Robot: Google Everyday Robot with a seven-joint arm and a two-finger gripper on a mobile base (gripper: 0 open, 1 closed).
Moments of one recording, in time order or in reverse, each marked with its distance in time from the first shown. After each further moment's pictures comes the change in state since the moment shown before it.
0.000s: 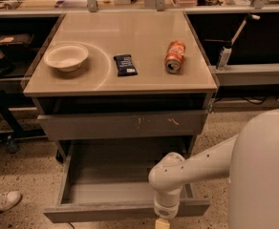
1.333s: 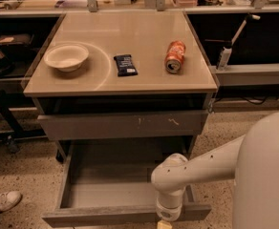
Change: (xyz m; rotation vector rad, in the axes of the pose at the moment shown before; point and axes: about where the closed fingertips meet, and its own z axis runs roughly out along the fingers) arm 0.010 0.010 -0.001 -0.029 0.005 0.030
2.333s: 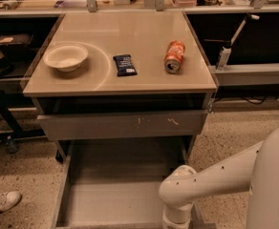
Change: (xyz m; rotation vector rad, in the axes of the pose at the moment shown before) arm 0.027 0.032 0.014 -0.033 -0.003 0.076
